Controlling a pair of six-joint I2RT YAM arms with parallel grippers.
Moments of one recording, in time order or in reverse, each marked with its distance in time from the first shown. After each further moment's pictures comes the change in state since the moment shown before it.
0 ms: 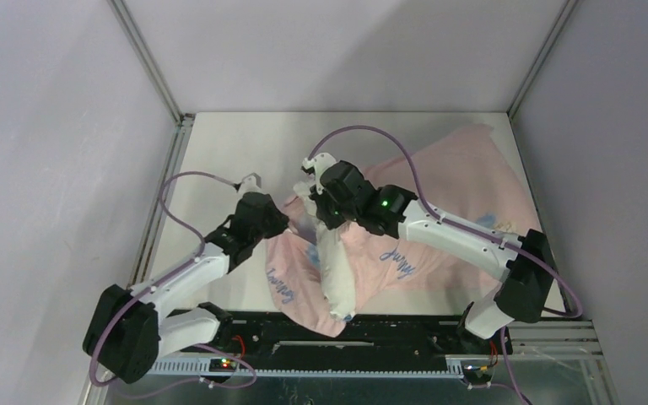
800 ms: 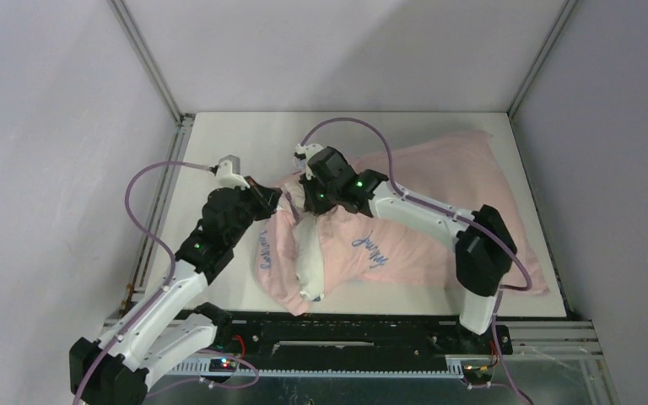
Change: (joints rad) left arm 0.062 -0.270 0.092 0.004 0.042 0.093; right arm -0.100 0.222 0.069 0.123 -0.144 0.071
